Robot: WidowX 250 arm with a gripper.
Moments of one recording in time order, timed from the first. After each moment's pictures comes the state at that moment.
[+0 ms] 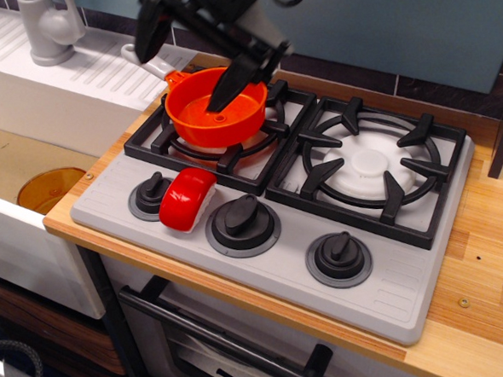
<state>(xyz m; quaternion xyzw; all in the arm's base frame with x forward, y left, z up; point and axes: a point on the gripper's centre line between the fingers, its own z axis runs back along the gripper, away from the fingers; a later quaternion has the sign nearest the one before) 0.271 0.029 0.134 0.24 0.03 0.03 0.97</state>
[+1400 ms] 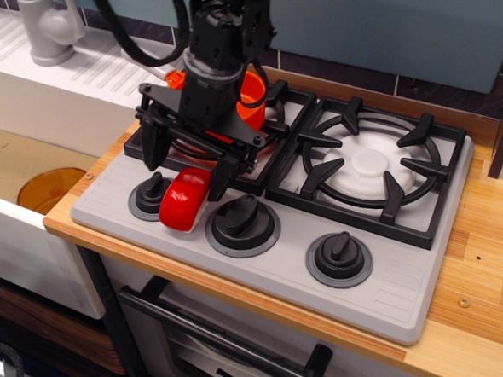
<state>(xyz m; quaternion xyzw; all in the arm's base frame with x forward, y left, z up) 0.274 0.037 0.041 0.13 0.03 0.02 0.99</state>
